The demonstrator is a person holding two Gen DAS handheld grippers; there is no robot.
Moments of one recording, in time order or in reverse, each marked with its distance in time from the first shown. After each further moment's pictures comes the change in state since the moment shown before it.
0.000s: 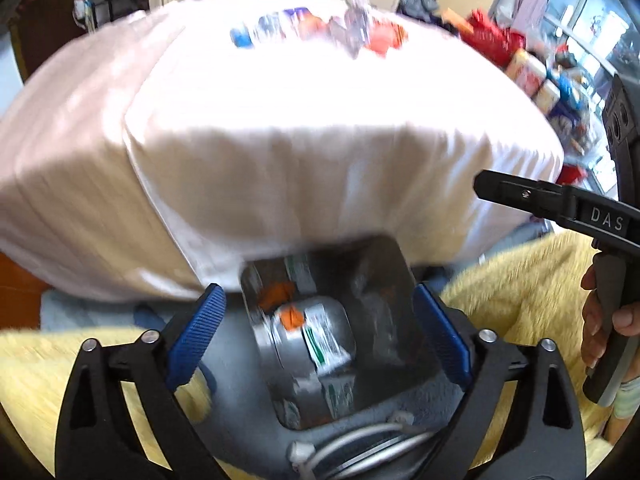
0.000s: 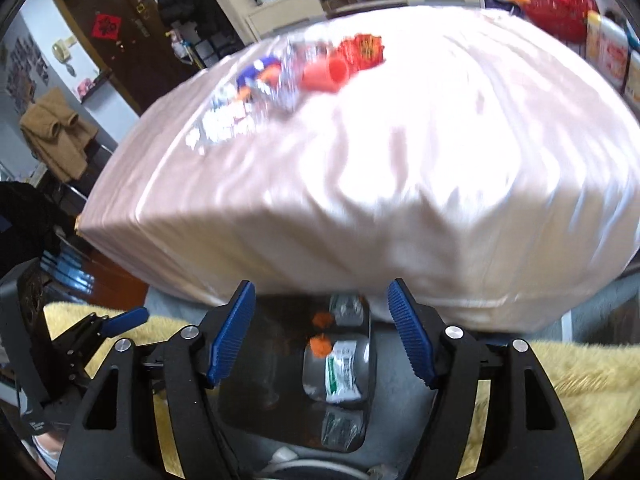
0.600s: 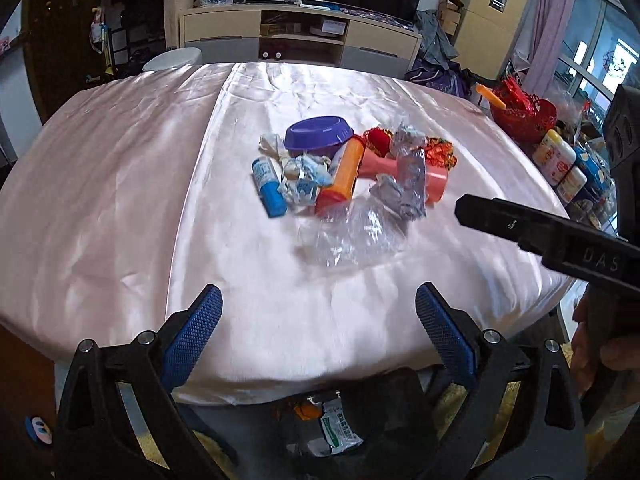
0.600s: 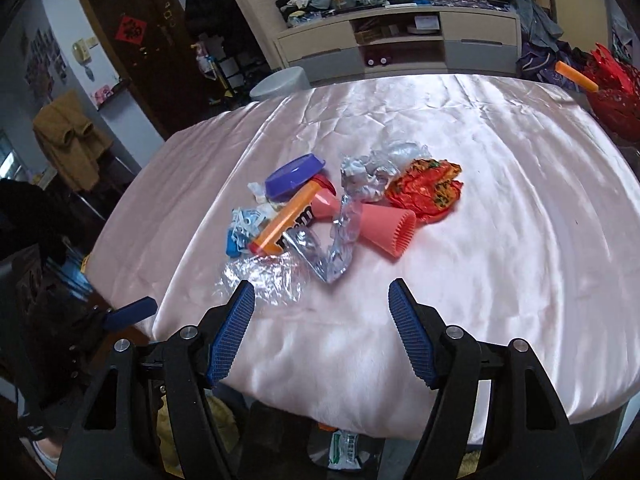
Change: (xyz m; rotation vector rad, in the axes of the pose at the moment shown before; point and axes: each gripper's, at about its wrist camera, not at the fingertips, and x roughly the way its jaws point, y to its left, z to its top) left arm 0.010 0.028 0.138 -0.043 -0.113 0.024; right arm 0.037 0.041 0.135 -0.086 -0.057 0.050
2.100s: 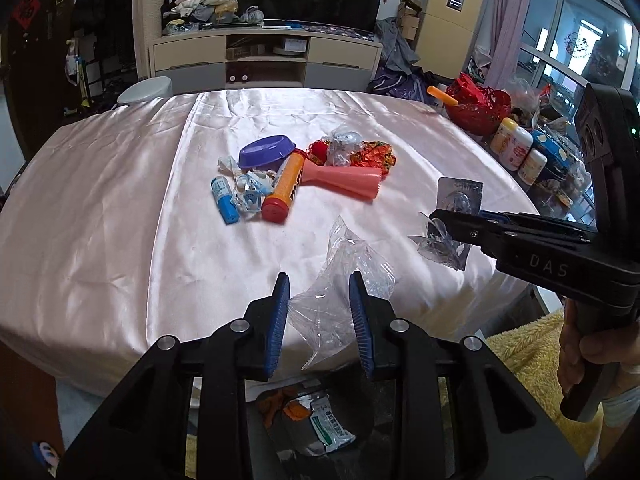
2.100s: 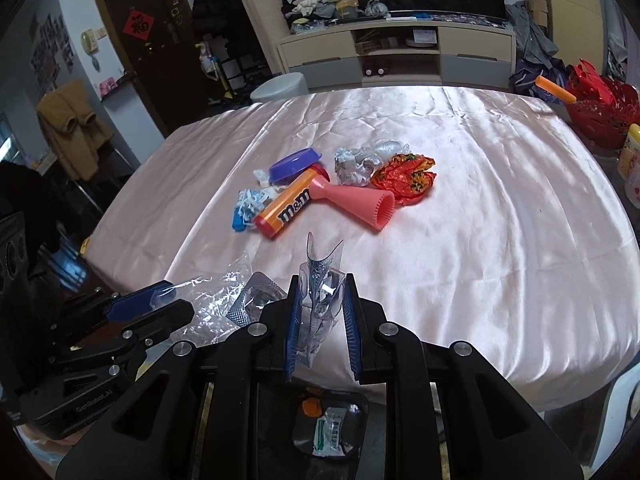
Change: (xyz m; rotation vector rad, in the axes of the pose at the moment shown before) left arm -0.046 -0.037 -0.029 0.112 -0.054 -0.062; right arm -0.051 0.006 -0.039 -0.048 -0.026 -0.043
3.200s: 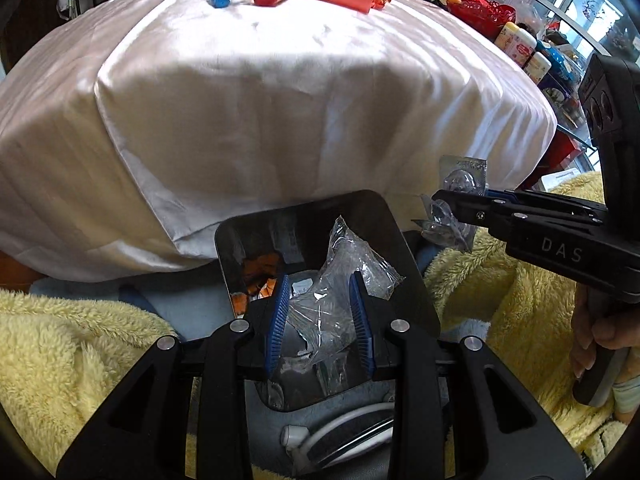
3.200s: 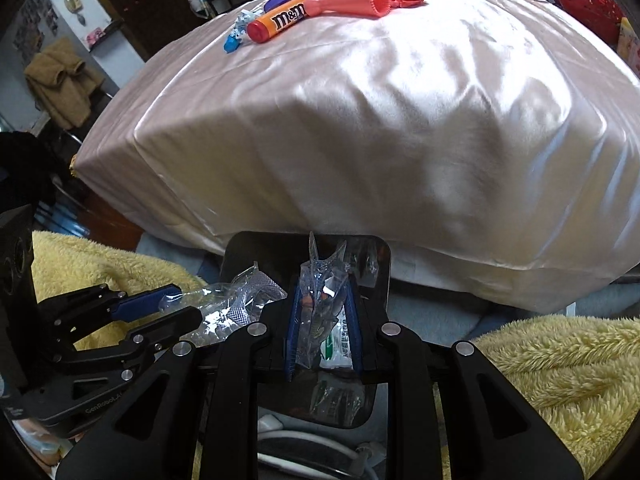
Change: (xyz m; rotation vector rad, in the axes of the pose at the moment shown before) left arm 0.033 -0.008 -0.151 -0.053 0.282 -0.028; right arm 0.036 0.000 -0.142 0.049 0.240 0.006
